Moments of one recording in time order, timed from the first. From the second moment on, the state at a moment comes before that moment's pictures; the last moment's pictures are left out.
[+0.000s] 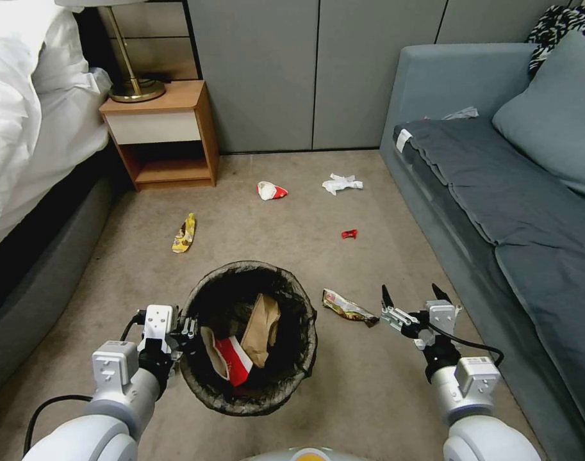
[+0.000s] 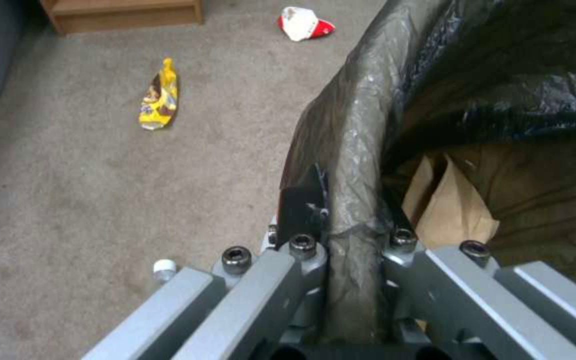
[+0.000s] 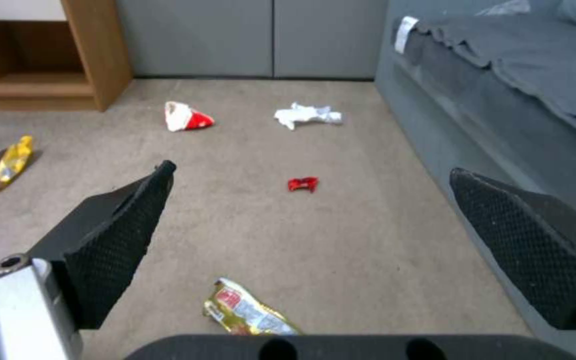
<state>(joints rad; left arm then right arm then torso) 1.78 -1.41 -0.68 -2.50 -0.22 0.68 0.04 -1.70 1.35 0.46 2.25 0.14 -0.21 0.14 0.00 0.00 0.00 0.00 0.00</state>
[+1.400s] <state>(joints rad) 1.82 -1.38 -0.71 -2.50 -0.25 0.69 0.04 -1.06 0.97 0.17 1.71 0.52 -0.55 -0.18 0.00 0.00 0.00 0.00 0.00</state>
